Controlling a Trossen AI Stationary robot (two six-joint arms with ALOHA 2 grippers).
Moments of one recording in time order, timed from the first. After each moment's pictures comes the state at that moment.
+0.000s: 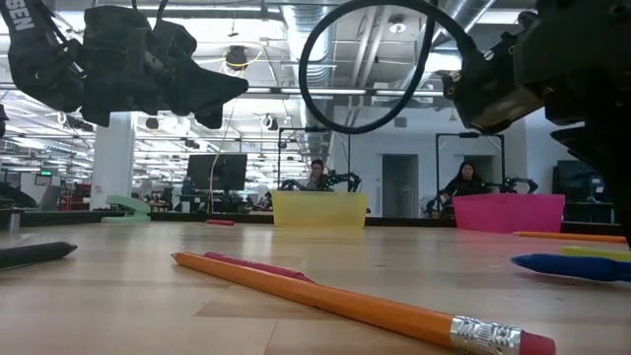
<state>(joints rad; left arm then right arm) 0.27 1.31 0.19 1.16 0.40 -0.02 0.59 2.08 1.47 -0.91 -0.01 1.41</state>
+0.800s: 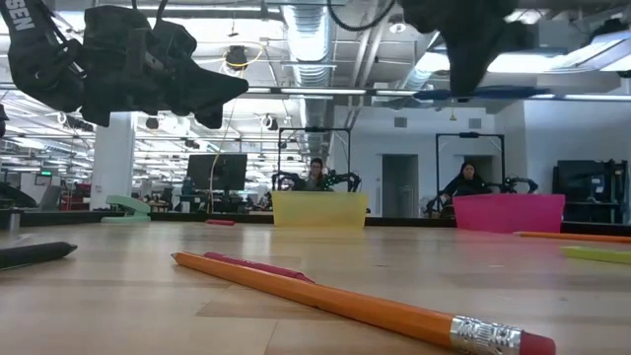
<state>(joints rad) 0.27 1.31 0.19 1.16 0.40 -0.01 0.23 1.63 1.47 -1.24 0.21 1.09</state>
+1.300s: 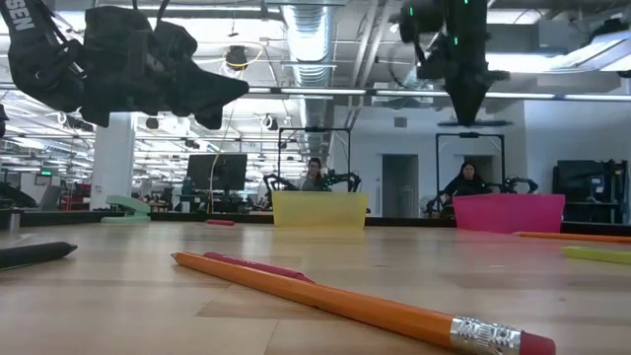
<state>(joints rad) 0.27 1.31 0.19 1.15 0.39 -0.01 -0.50 1.51 1.43 -1.38 0.27 0.51</state>
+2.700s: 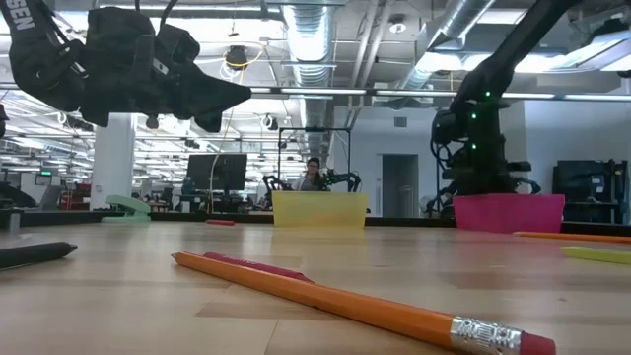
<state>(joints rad) 0.27 1.31 0.20 1.12 0.35 -0.01 -1.03 1.71 1.07 -0.84 0.16 0.21</state>
